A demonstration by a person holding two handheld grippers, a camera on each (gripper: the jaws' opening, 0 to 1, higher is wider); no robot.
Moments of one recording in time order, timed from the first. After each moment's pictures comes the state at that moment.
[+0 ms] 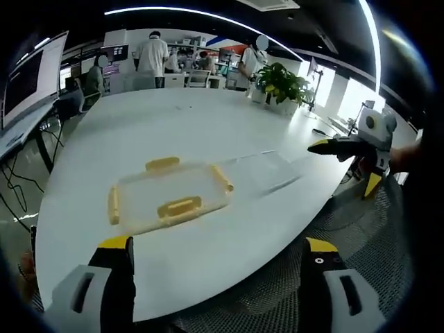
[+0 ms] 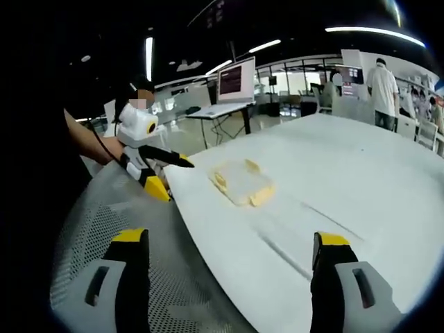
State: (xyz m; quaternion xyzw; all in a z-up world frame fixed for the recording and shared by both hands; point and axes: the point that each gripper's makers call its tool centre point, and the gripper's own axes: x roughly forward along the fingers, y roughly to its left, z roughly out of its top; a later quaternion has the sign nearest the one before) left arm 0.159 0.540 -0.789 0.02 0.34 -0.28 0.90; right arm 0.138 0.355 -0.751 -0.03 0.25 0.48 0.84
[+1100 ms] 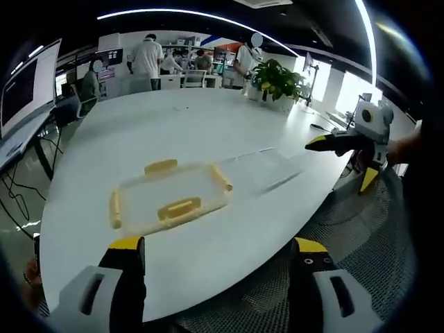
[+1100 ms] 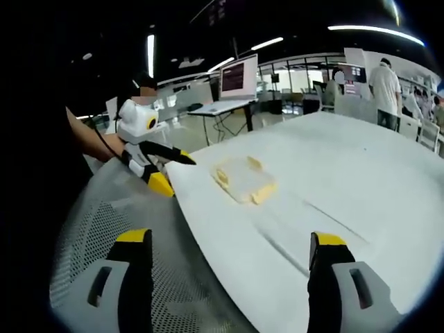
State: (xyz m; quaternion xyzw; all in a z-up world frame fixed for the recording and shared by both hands) left arm 0.158 0.539 -0.787 0.04 0.34 -0.29 0.89; right arm 0.137 0.354 -0.753 -0.04 0.25 0.49 0.83
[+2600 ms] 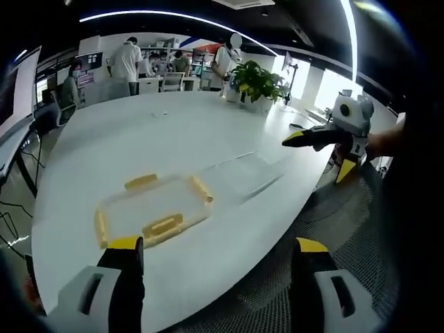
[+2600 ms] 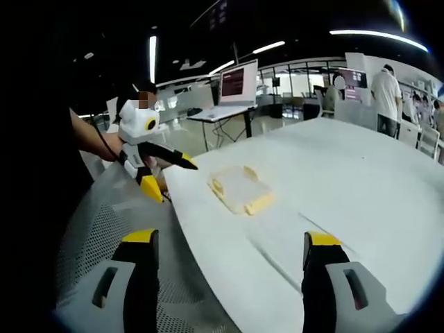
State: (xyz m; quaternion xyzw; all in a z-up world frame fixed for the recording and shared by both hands) left arm 0.161 0.519 -0.771 0.05 0.33 -0.36 0.87; right arm 0.151 0.355 -0.738 -0.04 0.24 0.49 0.83
